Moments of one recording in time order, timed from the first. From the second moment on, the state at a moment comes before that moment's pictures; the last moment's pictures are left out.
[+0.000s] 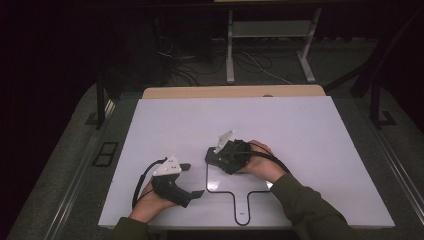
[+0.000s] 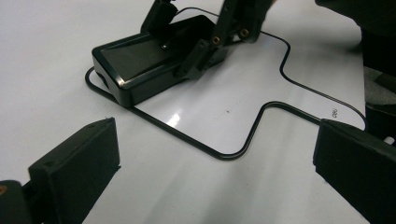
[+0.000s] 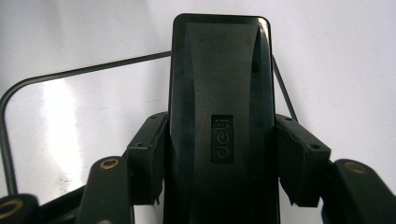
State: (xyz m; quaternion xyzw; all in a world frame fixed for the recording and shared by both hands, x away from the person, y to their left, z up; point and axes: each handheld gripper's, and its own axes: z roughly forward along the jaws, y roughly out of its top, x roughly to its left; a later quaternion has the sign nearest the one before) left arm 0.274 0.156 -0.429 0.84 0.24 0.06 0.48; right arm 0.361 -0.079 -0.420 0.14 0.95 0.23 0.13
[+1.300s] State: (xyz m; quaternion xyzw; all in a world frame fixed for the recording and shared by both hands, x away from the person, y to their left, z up) left arm 0.274 0.154 -0.430 0.84 0.24 0.06 0.48; right arm 0.377 -0.080 -0.419 0.15 0.95 0.22 0.13
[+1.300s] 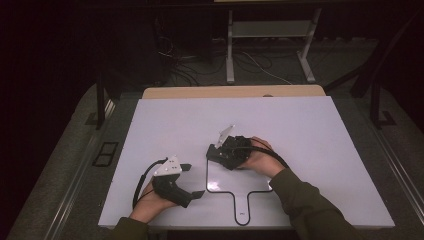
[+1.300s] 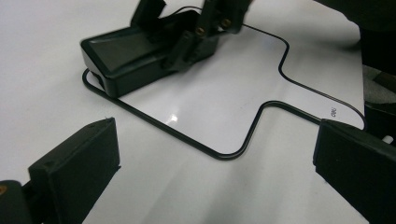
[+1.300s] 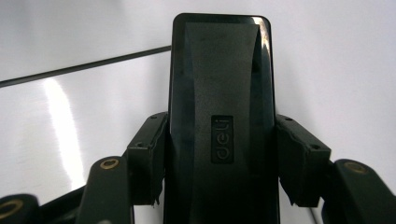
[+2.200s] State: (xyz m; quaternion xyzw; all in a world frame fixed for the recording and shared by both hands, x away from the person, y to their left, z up) left arm 0.273 0.154 -0.430 0.84 0.24 0.06 0.48; right arm 0.366 -0.067 -0.416 0.11 0.96 0.19 0.15
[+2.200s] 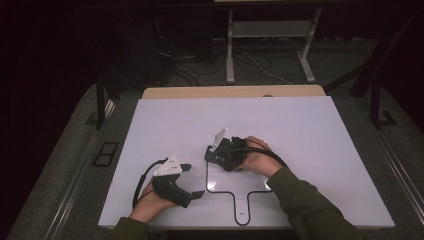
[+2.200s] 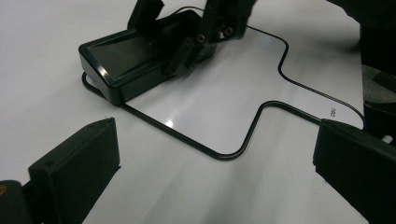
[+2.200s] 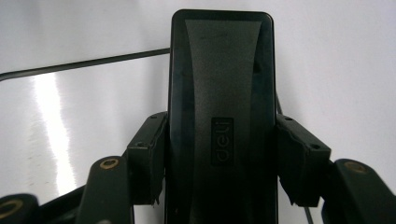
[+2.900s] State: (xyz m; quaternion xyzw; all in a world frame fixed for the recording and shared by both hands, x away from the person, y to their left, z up) left arm 0.273 0.154 -0.430 0.84 0.24 0.06 0.48; right arm 0.398 -0.074 -0.415 0.15 0.96 0.17 0.17
